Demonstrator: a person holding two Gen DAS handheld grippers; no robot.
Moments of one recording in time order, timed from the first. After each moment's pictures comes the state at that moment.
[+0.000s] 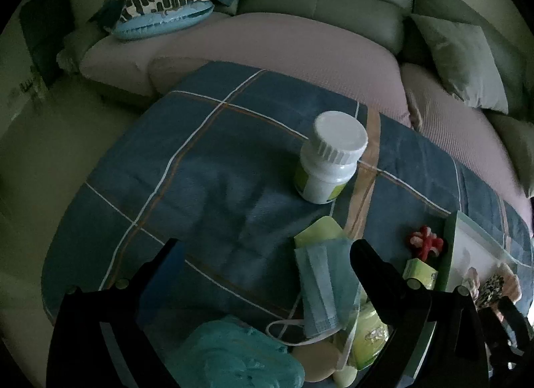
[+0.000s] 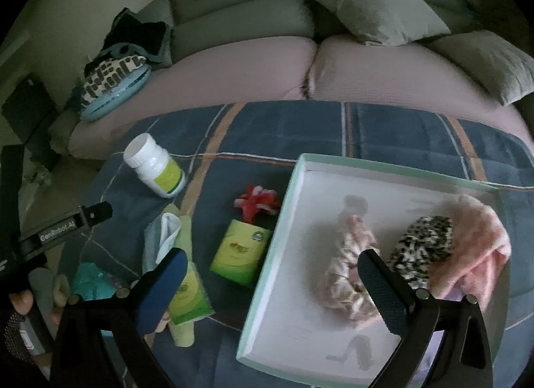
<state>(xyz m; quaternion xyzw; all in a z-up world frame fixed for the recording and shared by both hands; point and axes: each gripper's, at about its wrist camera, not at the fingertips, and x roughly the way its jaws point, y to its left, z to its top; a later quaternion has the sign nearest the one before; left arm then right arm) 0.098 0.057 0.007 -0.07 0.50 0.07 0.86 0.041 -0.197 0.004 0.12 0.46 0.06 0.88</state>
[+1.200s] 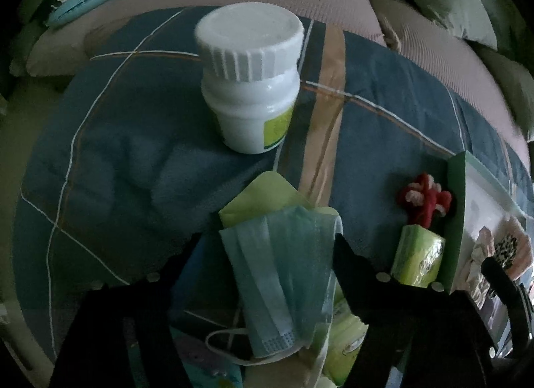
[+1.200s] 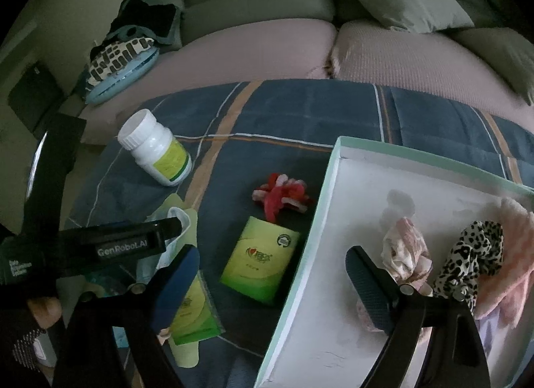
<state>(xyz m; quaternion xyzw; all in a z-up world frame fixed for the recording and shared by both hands) 0.148 -0.007 -0.062 -0.02 0.60 -0.01 0.80 0.070 -0.174 -0.031 0.11 0.49 0.07 0.86</state>
